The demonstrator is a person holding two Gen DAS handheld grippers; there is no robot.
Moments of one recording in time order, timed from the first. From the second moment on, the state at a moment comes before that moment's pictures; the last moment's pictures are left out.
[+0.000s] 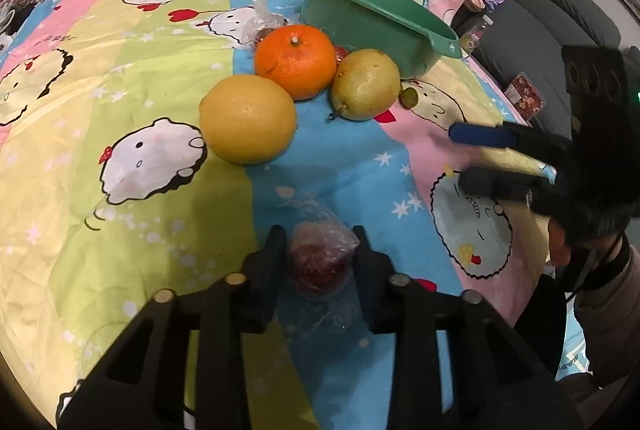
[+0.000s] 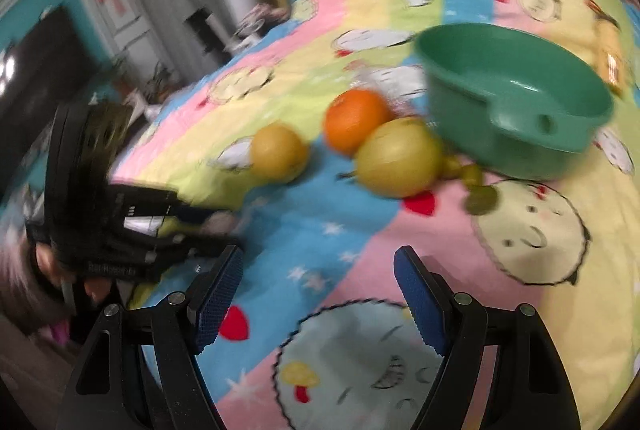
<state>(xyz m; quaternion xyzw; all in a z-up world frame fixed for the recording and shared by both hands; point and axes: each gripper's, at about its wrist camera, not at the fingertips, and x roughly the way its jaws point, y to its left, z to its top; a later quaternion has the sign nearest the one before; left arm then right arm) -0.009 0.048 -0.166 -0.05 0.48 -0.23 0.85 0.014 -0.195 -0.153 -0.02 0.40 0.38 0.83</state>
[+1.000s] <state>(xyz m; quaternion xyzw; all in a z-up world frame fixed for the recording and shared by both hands) -0.008 0.063 -0.171 -0.10 0.47 -0.25 0.84 0.202 -0.026 -0.143 -0.20 0.57 0.31 0.73</state>
